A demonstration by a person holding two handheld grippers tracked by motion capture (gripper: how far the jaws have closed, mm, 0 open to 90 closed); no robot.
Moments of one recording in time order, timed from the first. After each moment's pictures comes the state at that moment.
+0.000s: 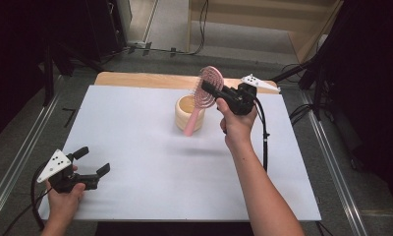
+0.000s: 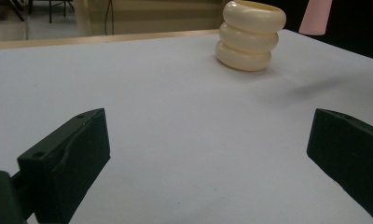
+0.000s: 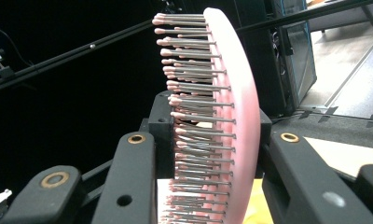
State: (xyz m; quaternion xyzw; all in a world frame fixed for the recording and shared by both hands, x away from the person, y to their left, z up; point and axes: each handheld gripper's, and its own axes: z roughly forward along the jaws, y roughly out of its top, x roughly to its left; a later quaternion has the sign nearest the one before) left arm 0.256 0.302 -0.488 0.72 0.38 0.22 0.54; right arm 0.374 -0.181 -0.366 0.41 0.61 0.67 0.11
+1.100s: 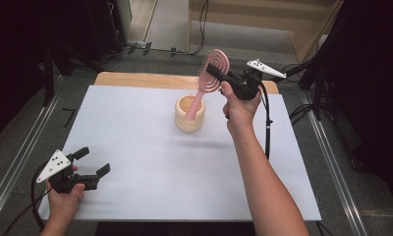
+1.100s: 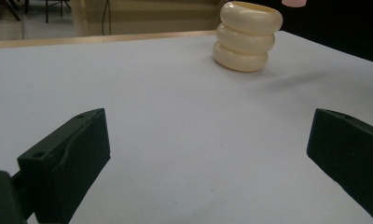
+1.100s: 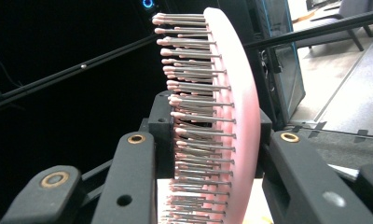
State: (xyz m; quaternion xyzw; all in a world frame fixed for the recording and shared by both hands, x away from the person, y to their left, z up) left arm 0.255 0.303 -0.488 0.72 0.38 0.21 0.55; right arm 0.399 -0.190 -0.342 0.42 0.59 0.68 0.14
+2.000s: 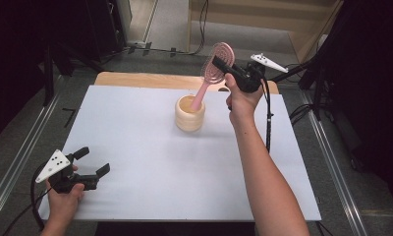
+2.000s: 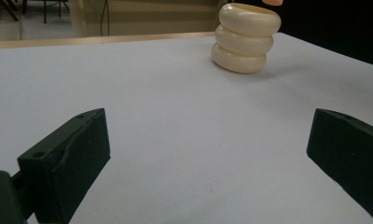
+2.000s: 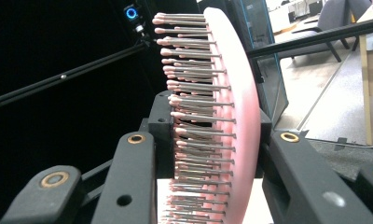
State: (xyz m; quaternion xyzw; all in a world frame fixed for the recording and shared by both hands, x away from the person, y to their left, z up) left arm 0.256 0.303 -0.488 0.72 0.38 0.21 0.55; right arm 0.427 -0.204 -0.348 0.43 0.57 0.68 0.16
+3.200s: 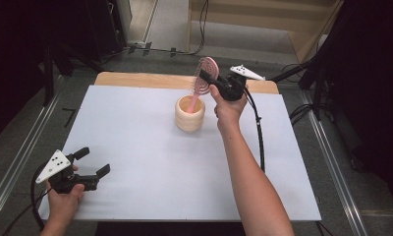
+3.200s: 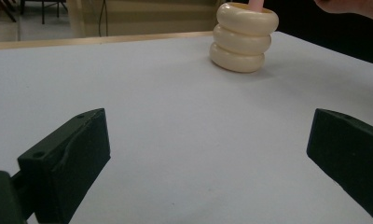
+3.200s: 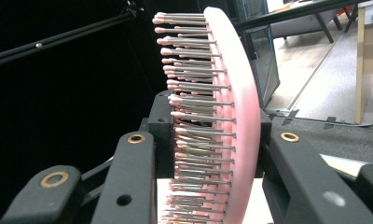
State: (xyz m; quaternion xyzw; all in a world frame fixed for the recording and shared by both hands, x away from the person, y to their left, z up) left arm 0.255 0.303 -0.488 0.72 0.37 0.21 0.55; right arm 0.442 -0.171 -0.397 0.44 0.60 0.65 0.17
